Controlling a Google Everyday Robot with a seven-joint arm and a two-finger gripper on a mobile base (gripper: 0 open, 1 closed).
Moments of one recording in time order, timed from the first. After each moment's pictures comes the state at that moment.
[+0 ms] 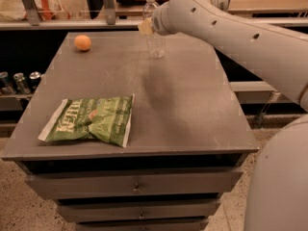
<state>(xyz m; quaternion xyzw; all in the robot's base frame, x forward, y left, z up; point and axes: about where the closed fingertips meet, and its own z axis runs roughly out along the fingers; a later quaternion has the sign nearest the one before) 0.809 -0.031 0.935 -0.22 0.83 0.07 0.51</state>
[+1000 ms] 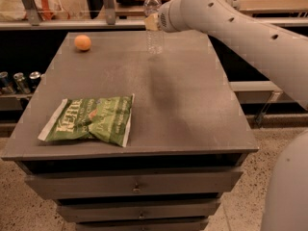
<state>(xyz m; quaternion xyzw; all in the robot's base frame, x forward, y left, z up) 0.807 -0.035 0.948 -0.23 0.81 0.11 0.53</state>
